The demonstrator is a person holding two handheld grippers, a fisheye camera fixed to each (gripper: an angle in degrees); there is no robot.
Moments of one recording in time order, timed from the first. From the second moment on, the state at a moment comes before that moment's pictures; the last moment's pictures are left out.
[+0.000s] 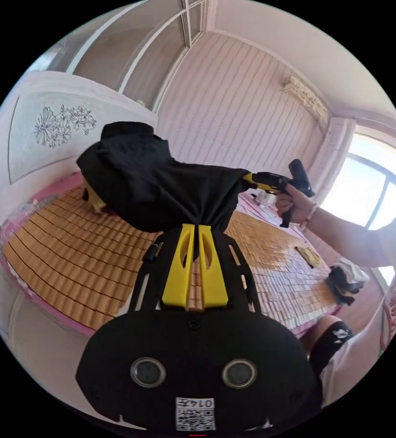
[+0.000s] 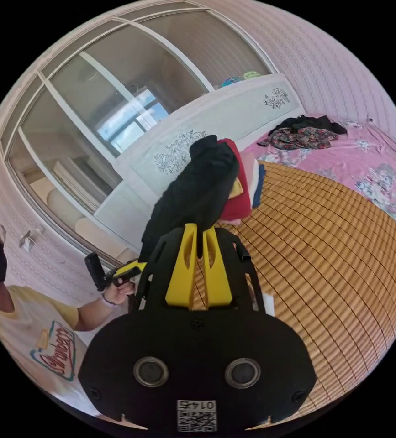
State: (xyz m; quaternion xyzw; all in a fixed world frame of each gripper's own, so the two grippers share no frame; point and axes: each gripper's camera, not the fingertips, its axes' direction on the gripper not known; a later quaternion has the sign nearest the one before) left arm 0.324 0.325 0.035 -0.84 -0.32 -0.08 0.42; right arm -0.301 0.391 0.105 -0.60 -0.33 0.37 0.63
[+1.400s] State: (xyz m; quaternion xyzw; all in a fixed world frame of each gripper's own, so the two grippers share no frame) left arm 0.477 0.681 0.120 -0.97 -0.13 -0.07 0.18; right arm -0.263 0.193 -0.211 -0.76 -0.10 0.14 0.63
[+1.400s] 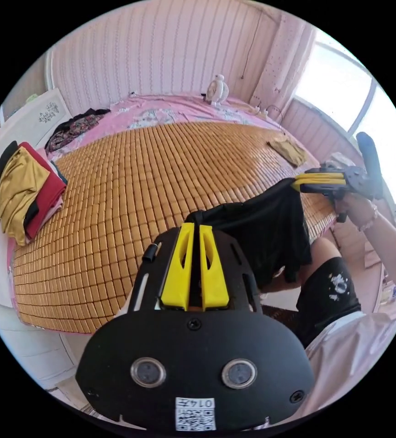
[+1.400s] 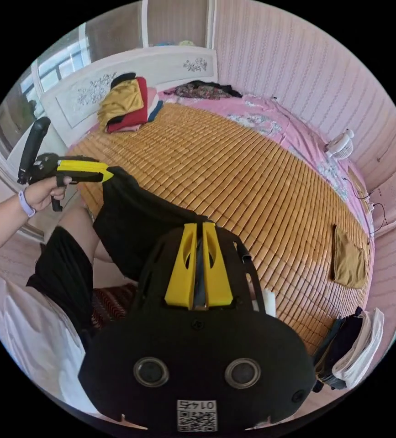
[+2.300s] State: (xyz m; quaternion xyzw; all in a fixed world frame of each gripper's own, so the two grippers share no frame) left arm 0.447 0.689 0.020 -0.97 -0.24 -0.05 0.03; right arm -0.339 0.300 -0.353 -0.83 0.01 0.12 0.55
